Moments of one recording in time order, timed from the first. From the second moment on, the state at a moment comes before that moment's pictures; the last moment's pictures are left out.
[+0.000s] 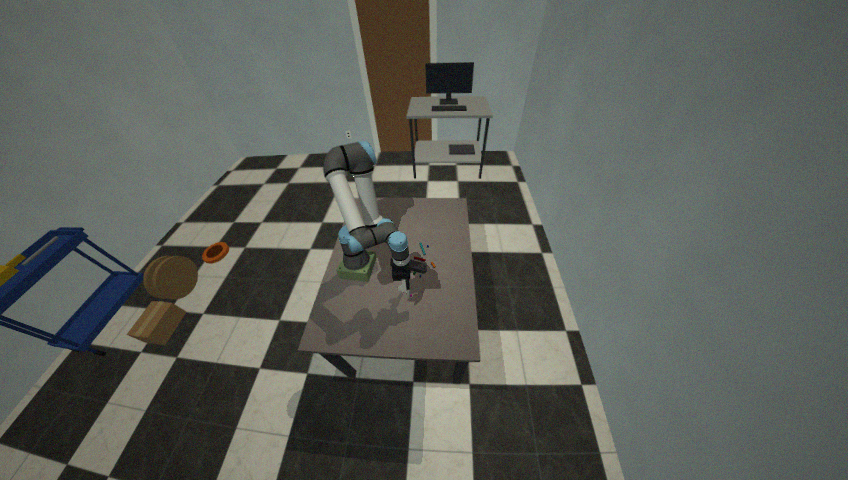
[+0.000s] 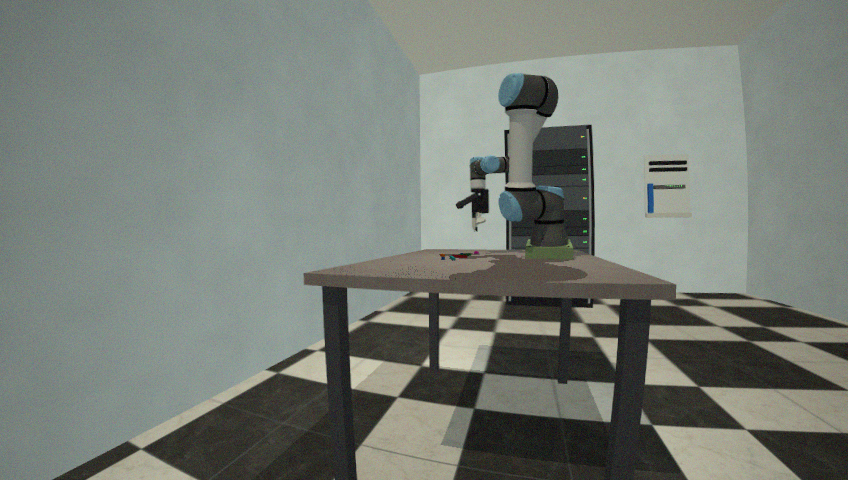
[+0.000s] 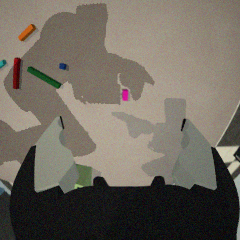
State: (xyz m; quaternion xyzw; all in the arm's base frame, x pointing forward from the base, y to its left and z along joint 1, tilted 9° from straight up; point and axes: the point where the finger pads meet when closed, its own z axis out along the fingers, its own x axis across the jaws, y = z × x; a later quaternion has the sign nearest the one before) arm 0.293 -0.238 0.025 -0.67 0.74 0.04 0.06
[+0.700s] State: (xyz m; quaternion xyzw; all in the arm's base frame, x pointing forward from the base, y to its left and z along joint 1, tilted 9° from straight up) arm 0.352 -0.108 0.032 -0.58 0.81 0.05 0.07
